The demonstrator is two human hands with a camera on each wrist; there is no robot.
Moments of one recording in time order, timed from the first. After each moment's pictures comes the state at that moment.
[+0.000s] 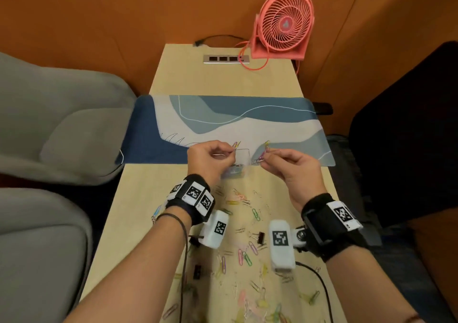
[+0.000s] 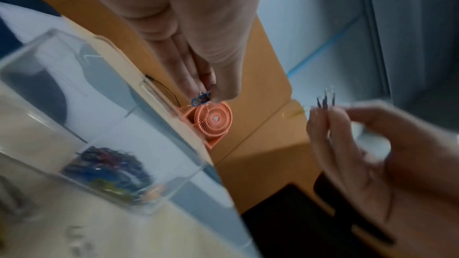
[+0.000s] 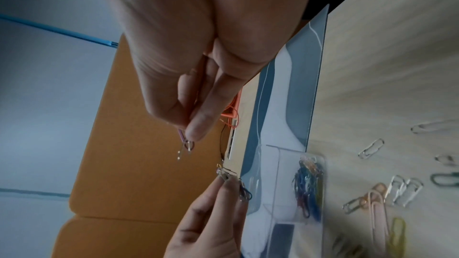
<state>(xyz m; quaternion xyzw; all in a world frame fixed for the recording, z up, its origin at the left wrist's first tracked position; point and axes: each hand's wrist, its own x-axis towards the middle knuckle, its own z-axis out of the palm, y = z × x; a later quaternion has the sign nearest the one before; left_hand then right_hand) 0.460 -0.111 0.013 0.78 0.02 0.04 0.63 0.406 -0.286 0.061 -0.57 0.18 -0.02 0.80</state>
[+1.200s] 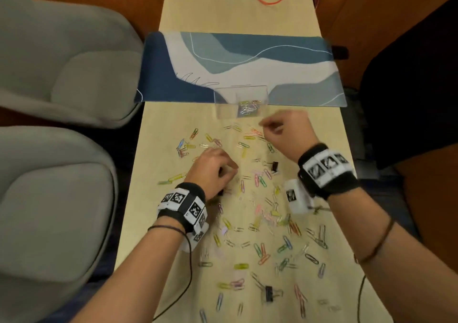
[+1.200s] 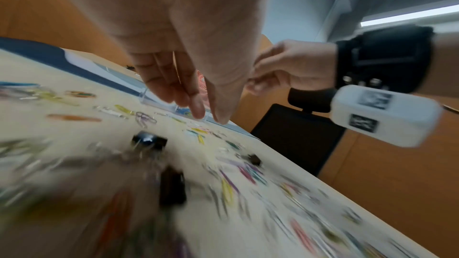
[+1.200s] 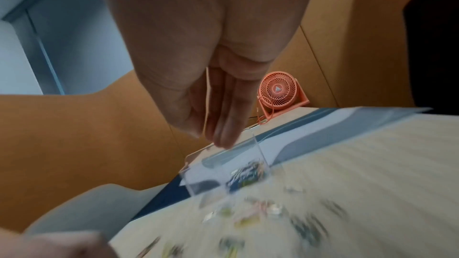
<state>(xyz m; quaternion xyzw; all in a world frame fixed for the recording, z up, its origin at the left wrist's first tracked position) 0.313 -0.034 -0.031 0.93 -0.20 -0.07 0.32 0.357 -0.252 0.045 -0.94 -0.05 0.00 0.33</state>
